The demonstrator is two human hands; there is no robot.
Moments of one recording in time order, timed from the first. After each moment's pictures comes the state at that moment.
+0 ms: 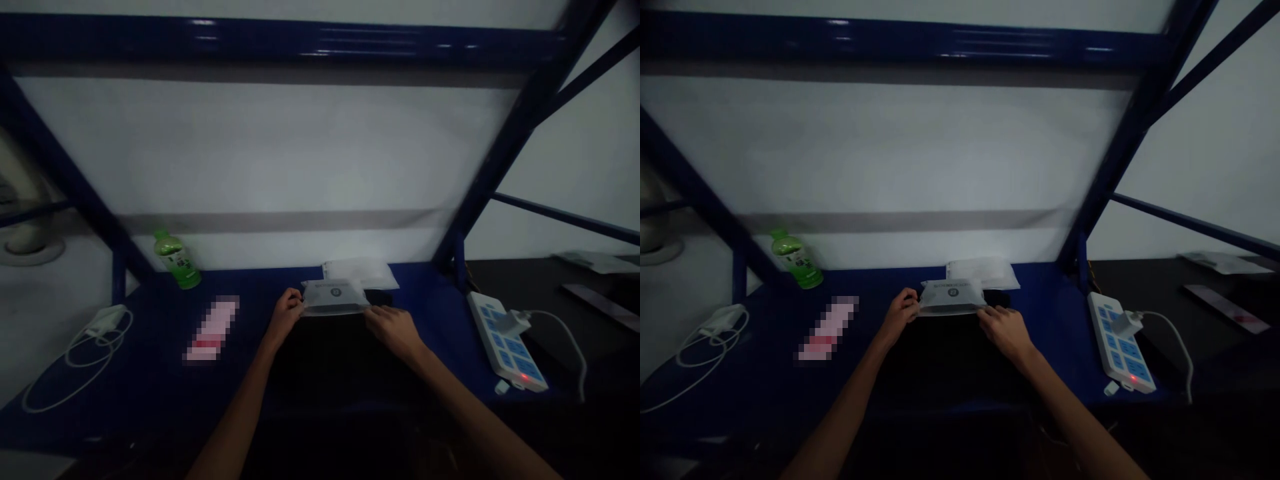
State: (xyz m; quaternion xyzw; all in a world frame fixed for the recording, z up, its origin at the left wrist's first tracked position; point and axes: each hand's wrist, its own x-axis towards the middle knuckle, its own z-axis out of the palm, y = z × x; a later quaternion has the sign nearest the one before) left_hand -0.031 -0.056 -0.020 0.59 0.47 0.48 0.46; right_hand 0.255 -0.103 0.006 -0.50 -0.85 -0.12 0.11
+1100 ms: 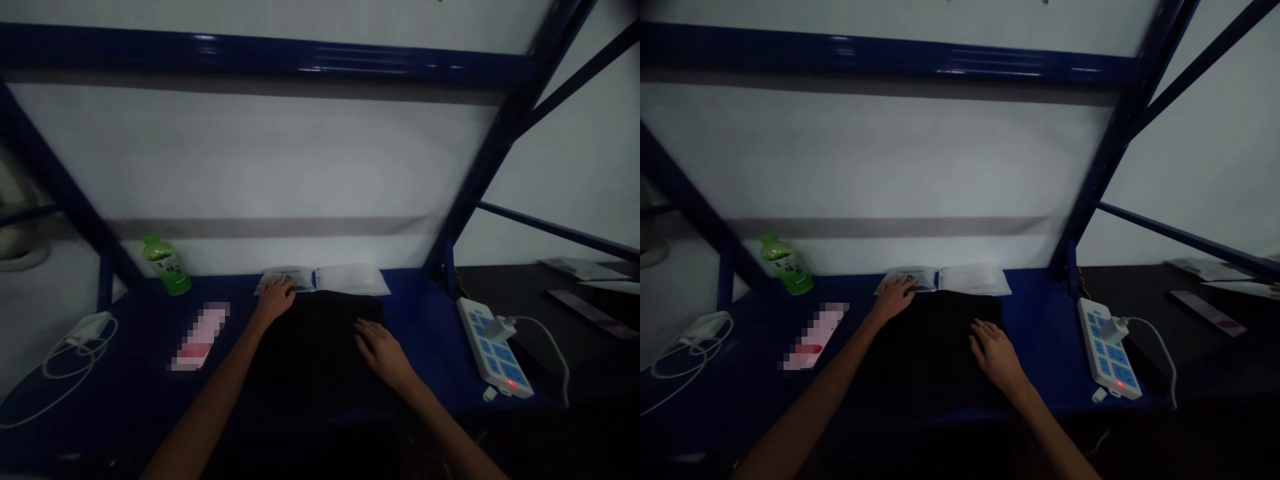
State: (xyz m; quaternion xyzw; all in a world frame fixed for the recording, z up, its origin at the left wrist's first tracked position) left_hand -0.049 0.013 -0.009 0.77 0.60 0.21 0.07; right_hand 0.255 -0.123 -0.035 -0.53 -0.81 0.02 0.25
